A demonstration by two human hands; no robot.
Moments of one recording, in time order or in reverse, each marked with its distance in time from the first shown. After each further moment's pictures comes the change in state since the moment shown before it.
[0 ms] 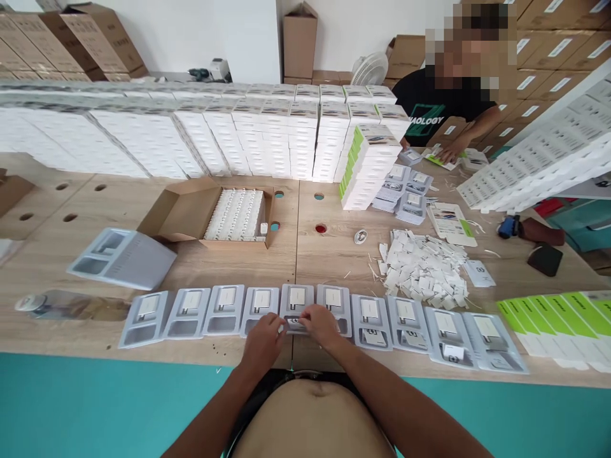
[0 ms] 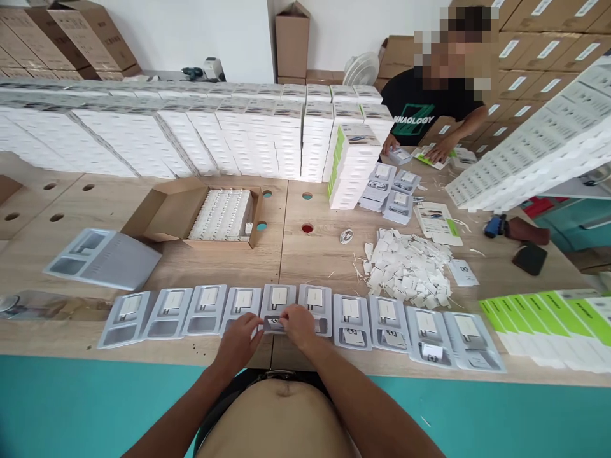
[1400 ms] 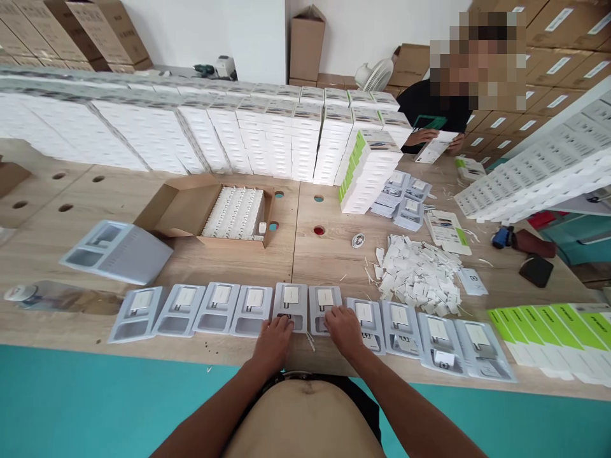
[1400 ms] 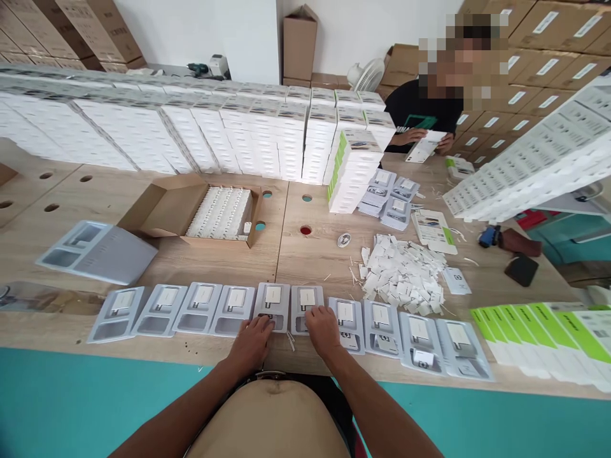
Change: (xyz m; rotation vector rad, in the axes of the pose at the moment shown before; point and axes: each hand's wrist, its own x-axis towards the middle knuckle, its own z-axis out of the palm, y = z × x) left_hand 0.010 0.007 0.040 0.447 -0.181 0.148; right_hand -0.029 0.065 -0.035 -0.626 0.138 -0.184
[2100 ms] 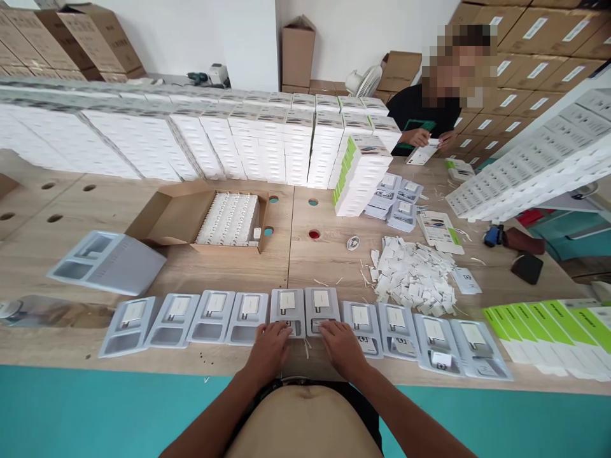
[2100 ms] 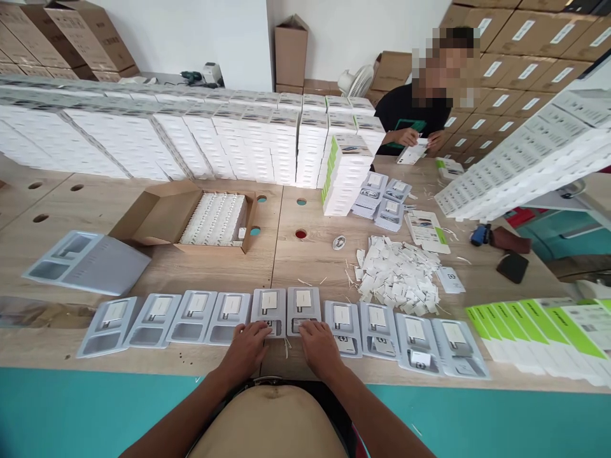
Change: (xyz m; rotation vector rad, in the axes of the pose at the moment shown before) left_hand -0.003 -0.002 -0.010 -0.148 0.083 0.011; right_hand -0.030 -0.003 0.007 0.173 0.038 -0.110
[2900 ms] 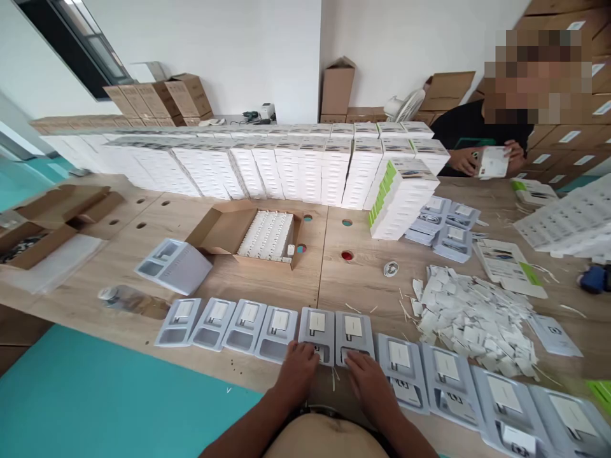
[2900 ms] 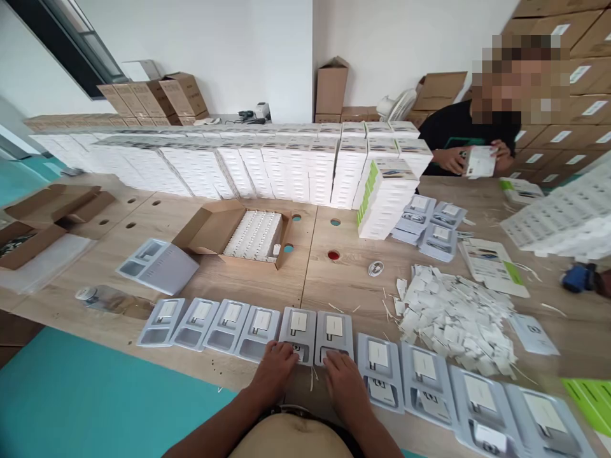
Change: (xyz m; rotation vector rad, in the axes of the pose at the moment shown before) left_hand 0.004 -0.003 0.016 0.125 0.035 0.032; right_hand 0.001 -0.005 0.015 0.119 -0.007 0.019
